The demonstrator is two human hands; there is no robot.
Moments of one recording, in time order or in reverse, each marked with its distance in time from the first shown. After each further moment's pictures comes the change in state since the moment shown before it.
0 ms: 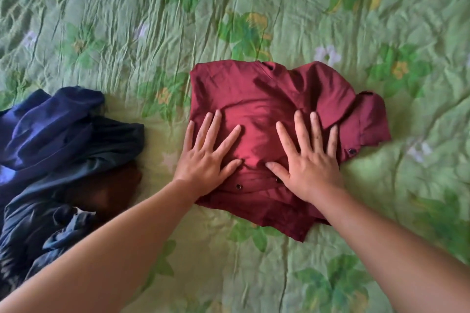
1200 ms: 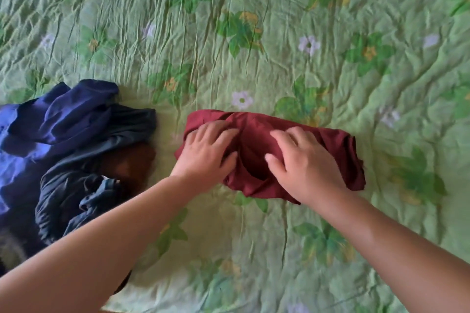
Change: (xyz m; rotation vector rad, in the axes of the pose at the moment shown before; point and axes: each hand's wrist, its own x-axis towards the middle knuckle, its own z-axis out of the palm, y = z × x) left_hand -0.059 0.022 -0.071 -0.272 0.040 0.041; right_hand -0.086 -0.048 -0.088 0.331 0.166 0.004
